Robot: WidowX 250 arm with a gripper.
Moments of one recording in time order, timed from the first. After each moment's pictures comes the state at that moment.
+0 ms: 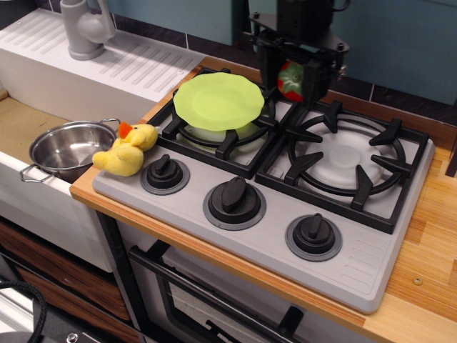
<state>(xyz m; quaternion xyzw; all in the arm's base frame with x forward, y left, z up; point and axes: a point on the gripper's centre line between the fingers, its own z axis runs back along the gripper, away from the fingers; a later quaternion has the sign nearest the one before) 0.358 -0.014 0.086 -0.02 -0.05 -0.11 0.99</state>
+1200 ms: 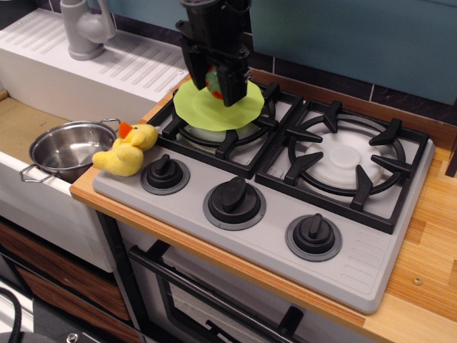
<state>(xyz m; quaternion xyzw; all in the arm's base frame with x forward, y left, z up) 0.353 0.067 0.059 -0.03 -0.08 -0.14 0.99</state>
